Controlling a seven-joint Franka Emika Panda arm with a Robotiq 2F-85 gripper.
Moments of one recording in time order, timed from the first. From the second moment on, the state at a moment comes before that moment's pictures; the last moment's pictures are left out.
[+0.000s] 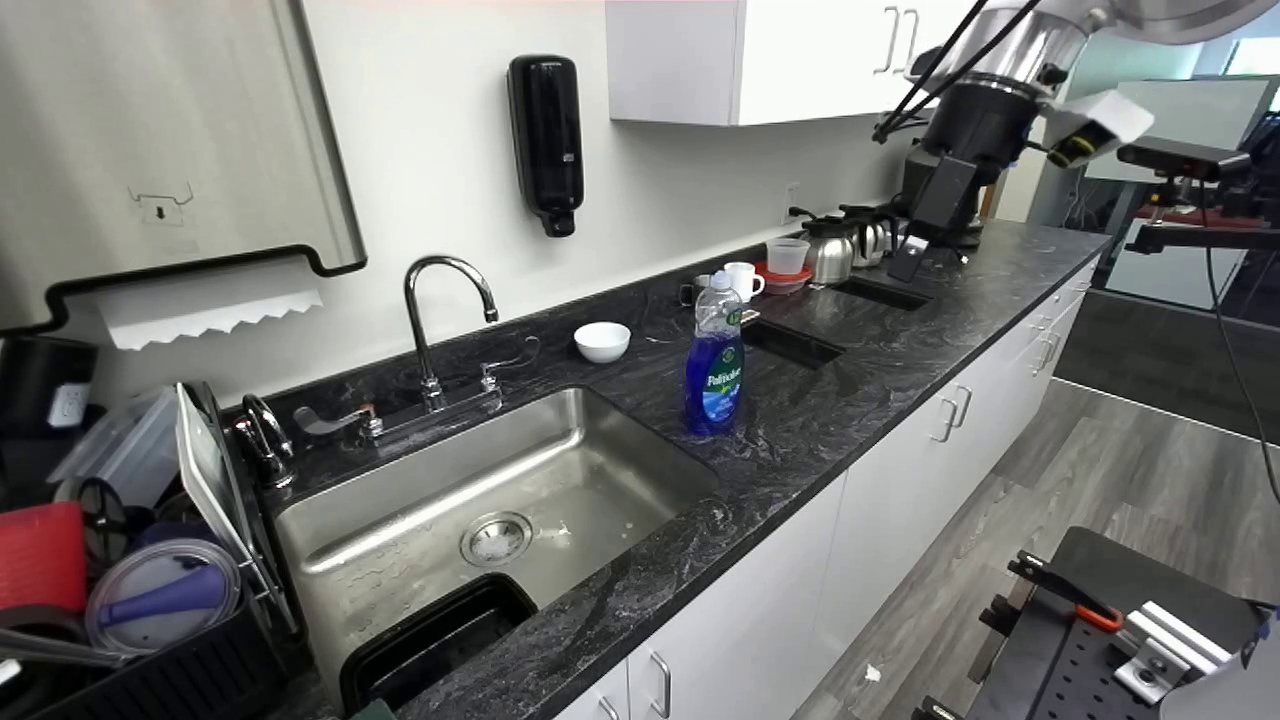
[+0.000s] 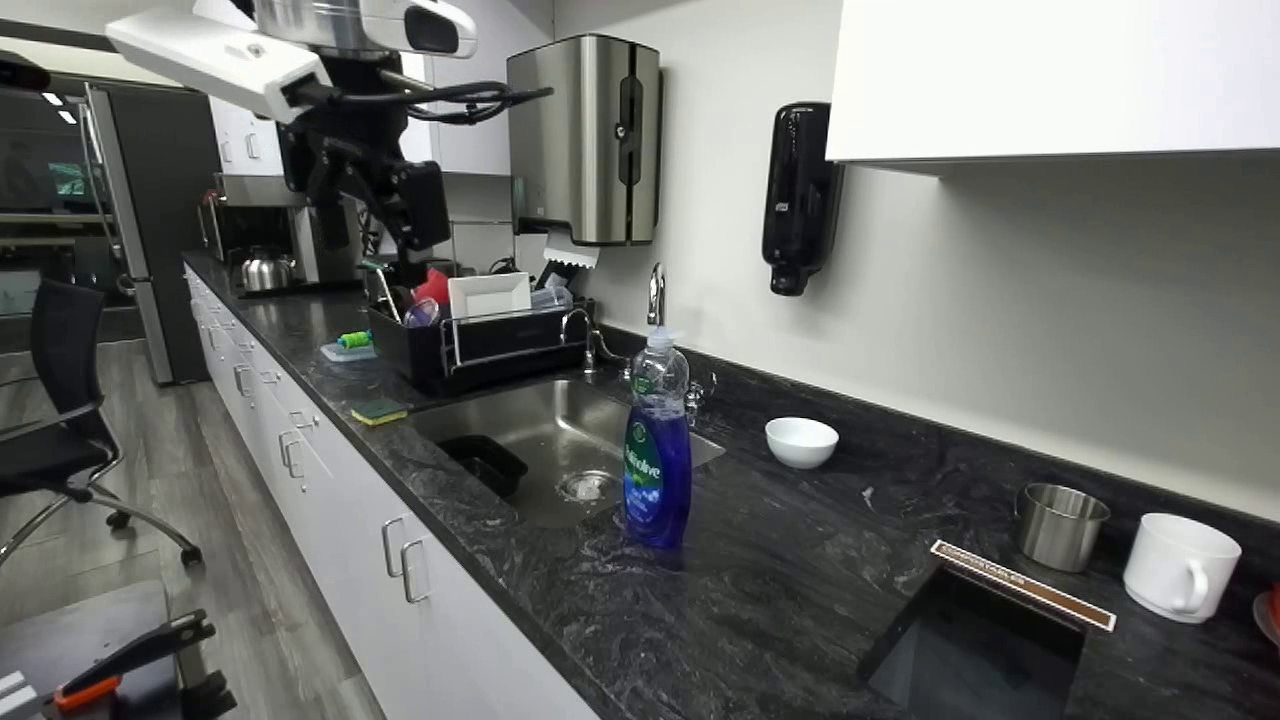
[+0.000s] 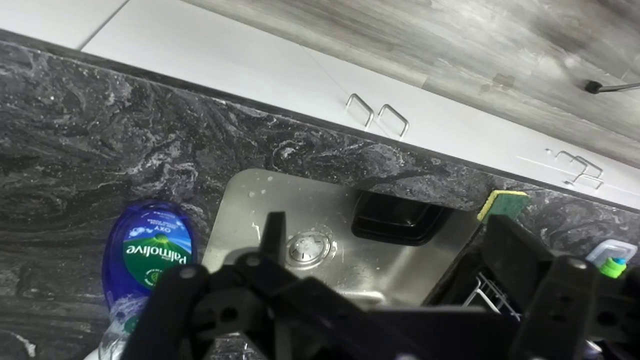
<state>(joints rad) 0.11 -0.70 -0.24 -2.61 0.21 2.05 -0.55</state>
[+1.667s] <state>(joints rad) 0.11 -0.32 -0.32 -2.44 0.42 2.25 -0.99</state>
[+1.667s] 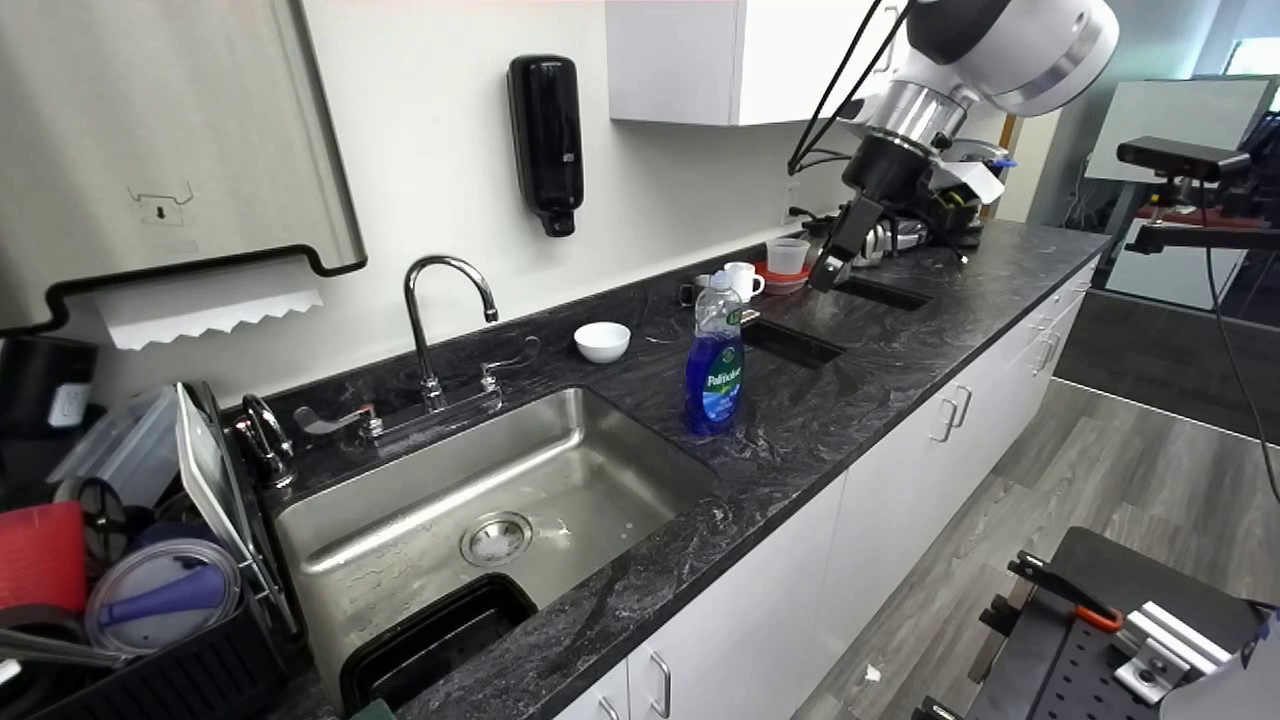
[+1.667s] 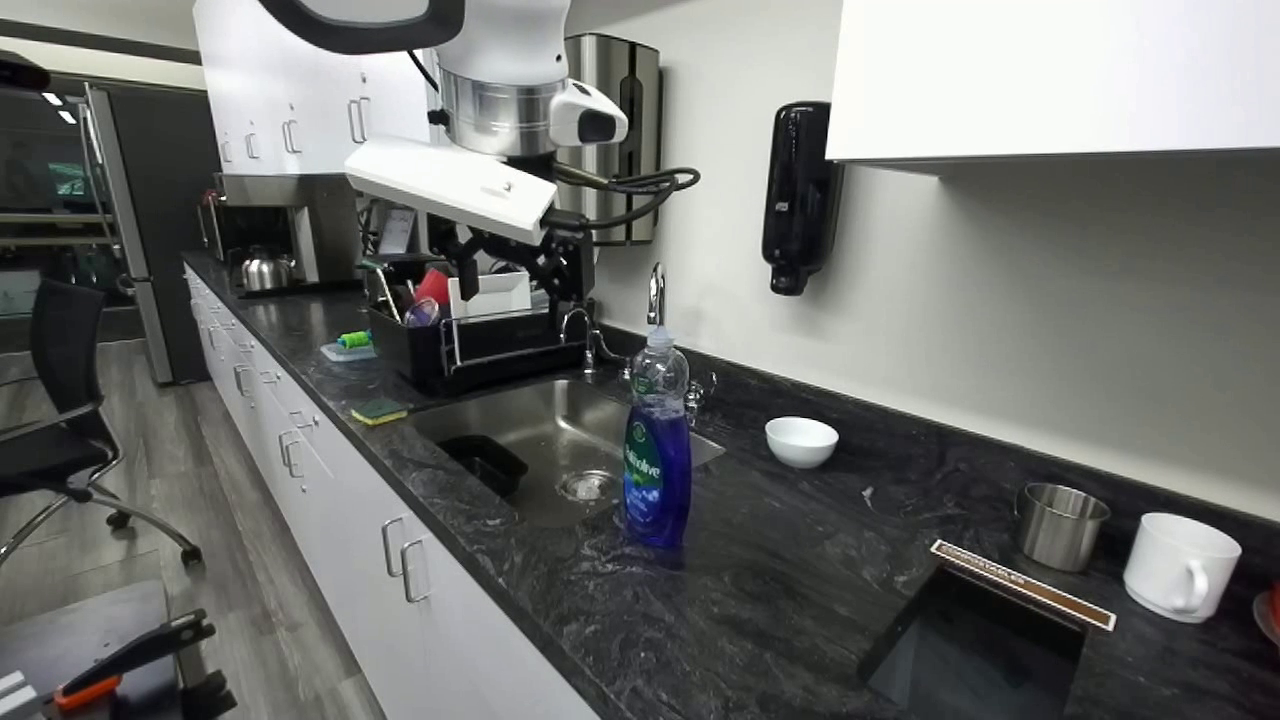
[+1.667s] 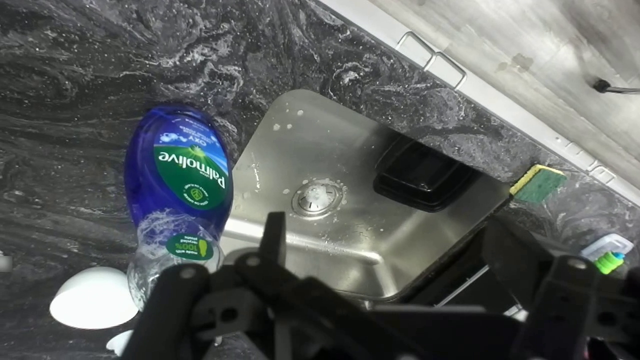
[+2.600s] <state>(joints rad) 0.10 -0.32 -0.32 -2.44 0.45 2.25 -1.03</state>
